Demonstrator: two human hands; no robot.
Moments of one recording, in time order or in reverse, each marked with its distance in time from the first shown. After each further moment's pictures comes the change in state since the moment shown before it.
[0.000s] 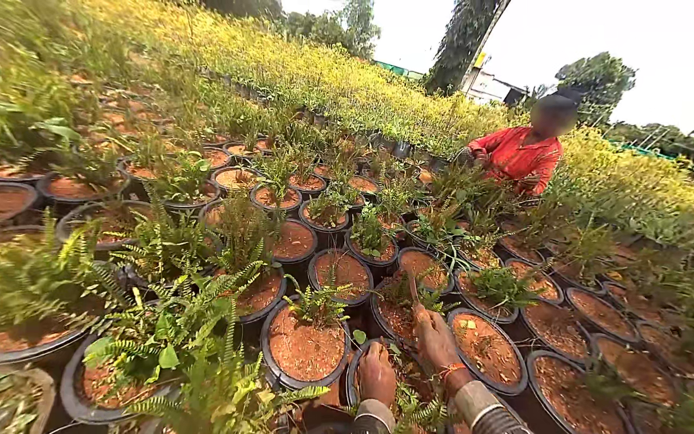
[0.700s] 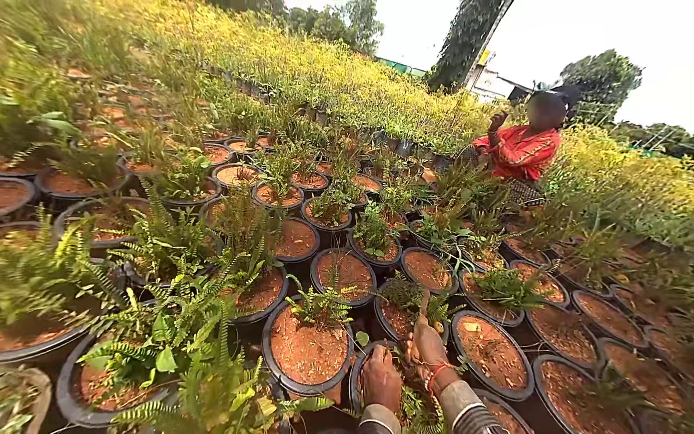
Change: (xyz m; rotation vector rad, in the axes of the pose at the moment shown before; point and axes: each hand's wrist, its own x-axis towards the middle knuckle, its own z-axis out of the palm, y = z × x) left_hand -0.004 0.008 -0.004 -0.013 -0.023 -0.020; right_hand 0.020 0.008 0.035 0.262 0.078 0.312
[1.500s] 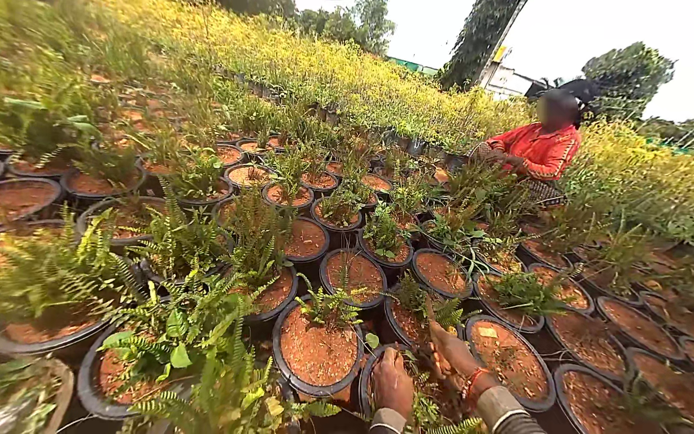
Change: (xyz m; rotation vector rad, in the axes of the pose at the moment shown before) left_hand 0.007 -0.007 0.006 -0.010 -0.006 -0.012; right_hand 0.009 0.001 -0.031 -0.089 -0.218 0.085
